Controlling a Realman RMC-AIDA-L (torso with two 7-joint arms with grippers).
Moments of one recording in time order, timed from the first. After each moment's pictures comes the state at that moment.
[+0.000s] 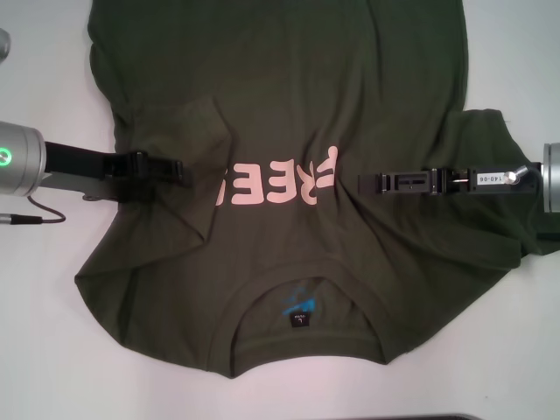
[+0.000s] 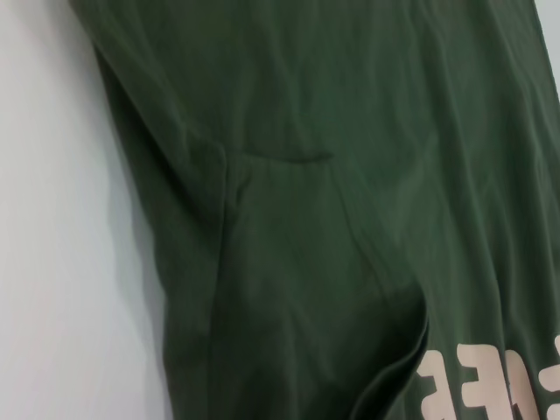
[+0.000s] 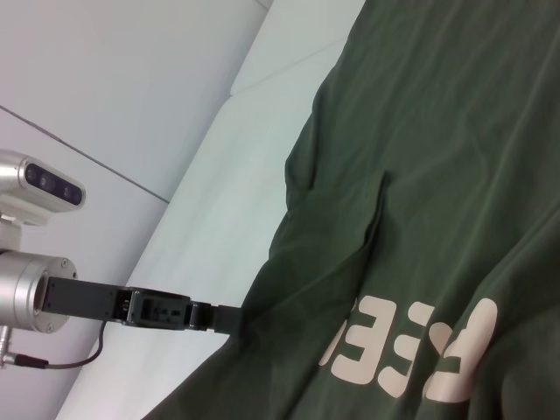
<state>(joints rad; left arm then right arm) -0.54 -2.11 -2.22 -0.92 -0.78 1.40 -2.67 0.52 2.01 -0.87 -0.47 -1.95 -1.44 2.00</state>
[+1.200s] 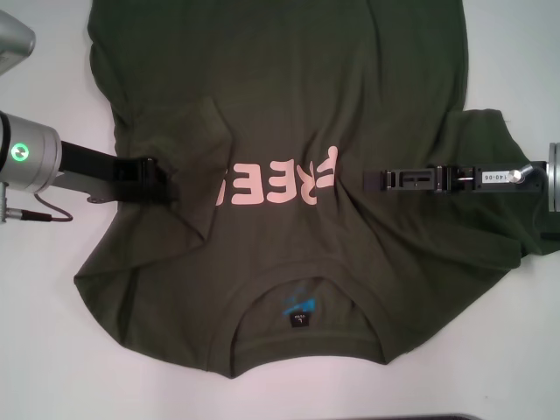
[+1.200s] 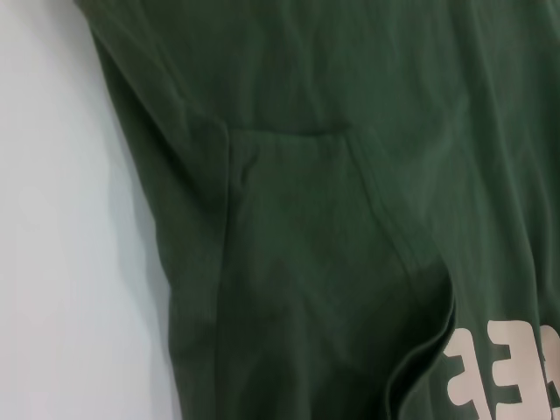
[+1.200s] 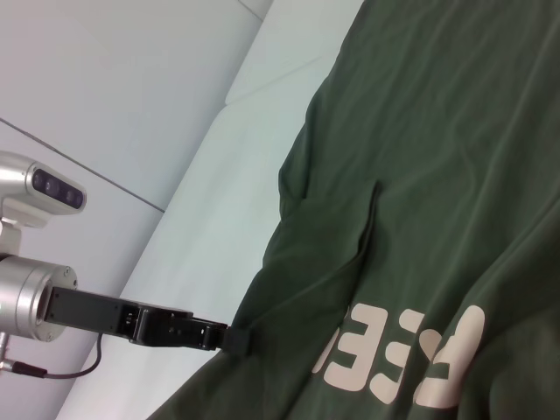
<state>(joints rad) -0.59 -2.13 -2.20 -0.92 -0.68 1.40 -2.72 0.51 2.01 -0.87 -0.48 -1.94 -1.44 2.00</state>
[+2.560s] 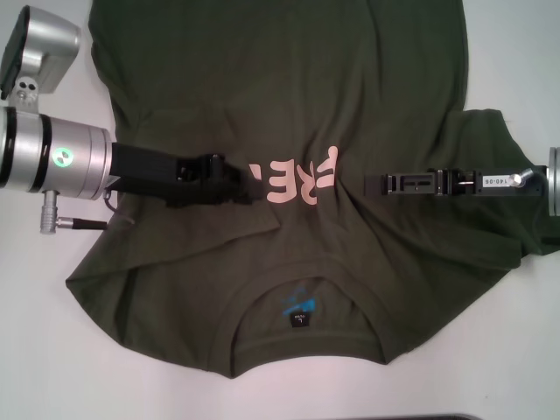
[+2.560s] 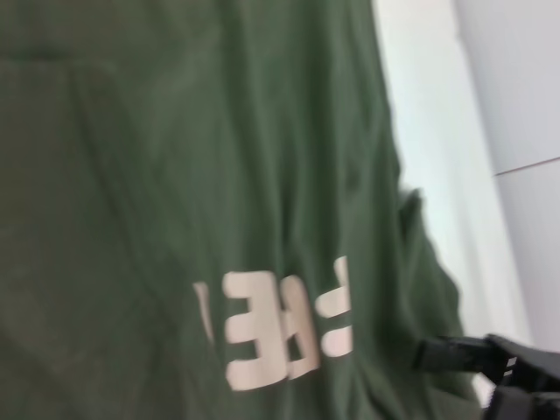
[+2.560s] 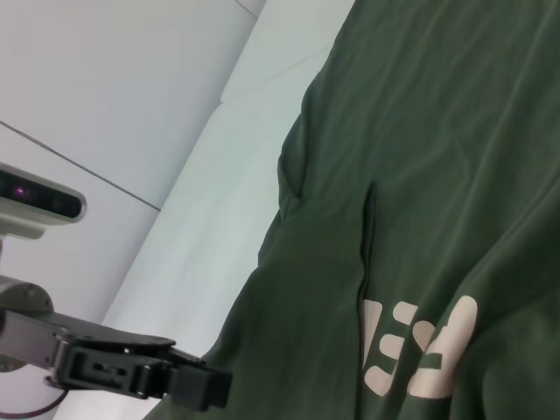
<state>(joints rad) -0.60 -2.16 -2.21 -0.85 -0.93 1.52 -2.62 0.51 2.01 -0.87 -0.47 -1.95 -1.43 2.00</state>
